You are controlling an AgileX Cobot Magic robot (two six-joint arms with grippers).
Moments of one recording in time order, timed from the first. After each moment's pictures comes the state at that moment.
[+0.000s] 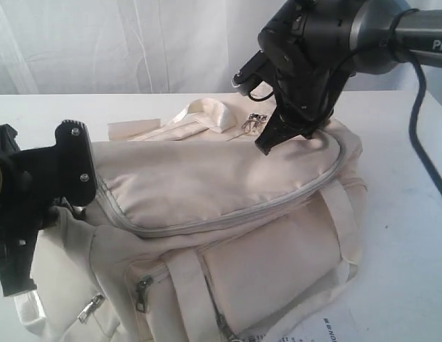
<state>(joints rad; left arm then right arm) -0.72 1.19 -0.78 0.45 0.82 0.33 0.68 1.92 -1.57 -0.55 1.05 0.13</state>
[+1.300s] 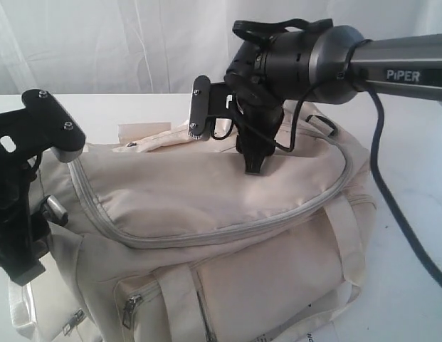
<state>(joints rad) -0.72 1.20 -0.97 0.22 1.16 0.11 0.78 1.97 -1.54 -0.65 0.77 -0.41</state>
